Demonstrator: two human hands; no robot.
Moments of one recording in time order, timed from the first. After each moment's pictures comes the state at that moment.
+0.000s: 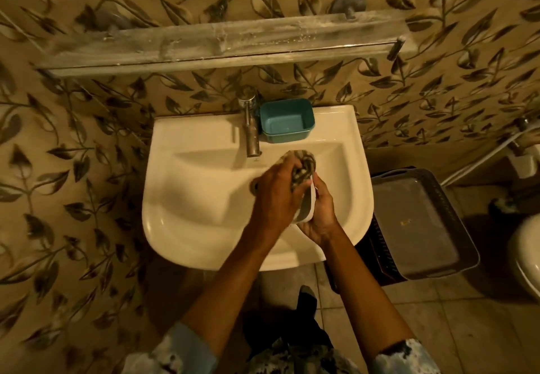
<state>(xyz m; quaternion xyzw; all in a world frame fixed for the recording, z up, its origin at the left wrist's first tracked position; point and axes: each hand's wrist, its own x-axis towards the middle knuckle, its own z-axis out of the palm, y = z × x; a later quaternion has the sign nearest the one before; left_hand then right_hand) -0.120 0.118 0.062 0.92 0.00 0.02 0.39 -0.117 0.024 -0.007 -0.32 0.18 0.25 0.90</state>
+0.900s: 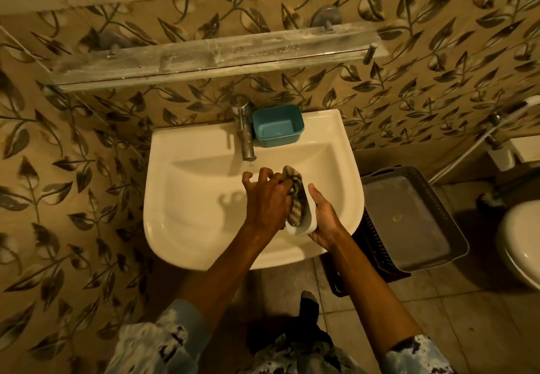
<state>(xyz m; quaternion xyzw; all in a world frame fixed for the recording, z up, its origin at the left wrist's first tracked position) -0.131 0.132 0.040 0.99 -0.10 0.04 0.10 -0.144 0.005 -0.009 -0.43 0.23 0.23 0.84</state>
